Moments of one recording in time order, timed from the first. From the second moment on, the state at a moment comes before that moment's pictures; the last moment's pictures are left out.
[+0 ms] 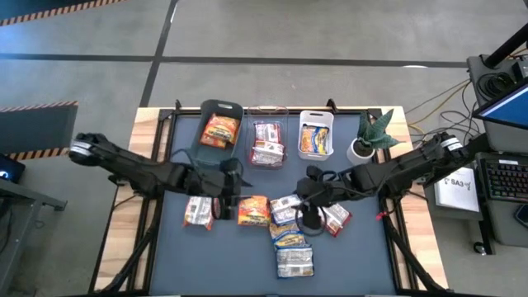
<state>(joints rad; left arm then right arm) -0.26 1.30 0.92 -0.19 -0.31 -0.01 0.32 1.42 1.17 -0.55 0.22 0.40</state>
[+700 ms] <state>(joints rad) -0.30 1.64 0.92 0.13 -0.31 -0.03 0.45 1.57 1.24 -0.55 0.24 0.51</state>
